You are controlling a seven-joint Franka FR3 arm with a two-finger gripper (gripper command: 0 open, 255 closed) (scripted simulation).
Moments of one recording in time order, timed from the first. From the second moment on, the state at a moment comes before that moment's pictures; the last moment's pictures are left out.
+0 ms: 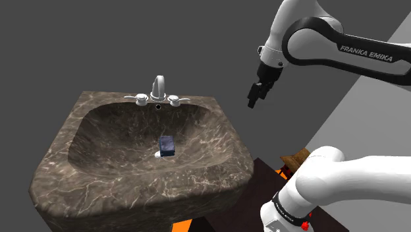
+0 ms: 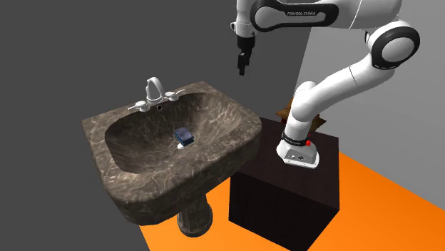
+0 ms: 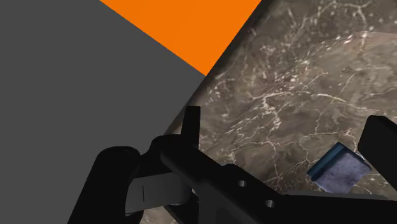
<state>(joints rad) 0.00 -0.83 0.07 -2.42 -0.09 1.62 -0.06</state>
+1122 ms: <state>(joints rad) 0.02 -0.48 0.22 -2.54 0.01 2.18 0.20</state>
